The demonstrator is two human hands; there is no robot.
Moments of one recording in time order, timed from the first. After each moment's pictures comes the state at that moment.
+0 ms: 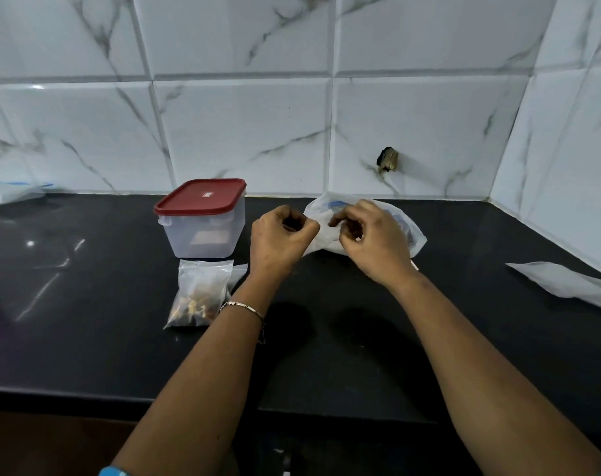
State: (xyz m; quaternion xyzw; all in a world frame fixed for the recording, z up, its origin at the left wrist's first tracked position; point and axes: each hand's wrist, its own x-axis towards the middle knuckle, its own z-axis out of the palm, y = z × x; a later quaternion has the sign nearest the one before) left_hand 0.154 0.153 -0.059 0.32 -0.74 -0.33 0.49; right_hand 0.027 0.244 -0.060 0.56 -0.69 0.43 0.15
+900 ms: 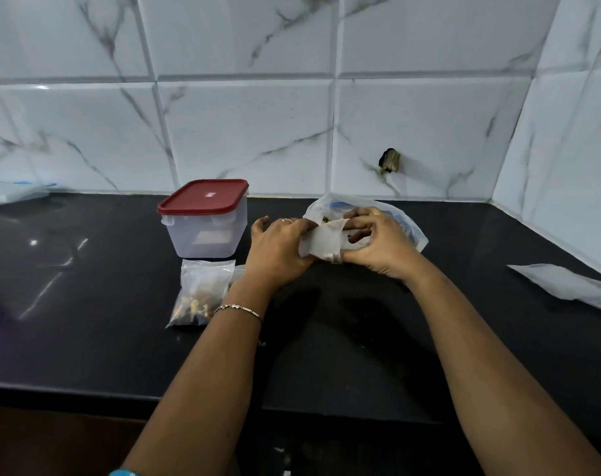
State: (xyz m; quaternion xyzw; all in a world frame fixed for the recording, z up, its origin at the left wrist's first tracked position) left_hand 0.162 0.130 -0.076 0.27 -0.91 0.01 0.33; right_hand 0.019 0.255 -0.050 0.54 -0.72 0.43 -0.06
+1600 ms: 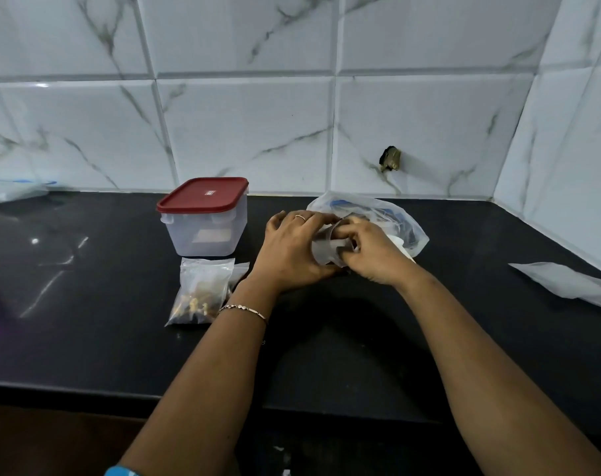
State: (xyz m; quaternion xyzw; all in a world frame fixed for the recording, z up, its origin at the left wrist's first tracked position) left_hand 0.156 0.140 -0.081 0.16 -0.90 -0.03 0.39; right_hand 0.024 0.245 -0.055 0.61 -0.71 0.34 -0.04
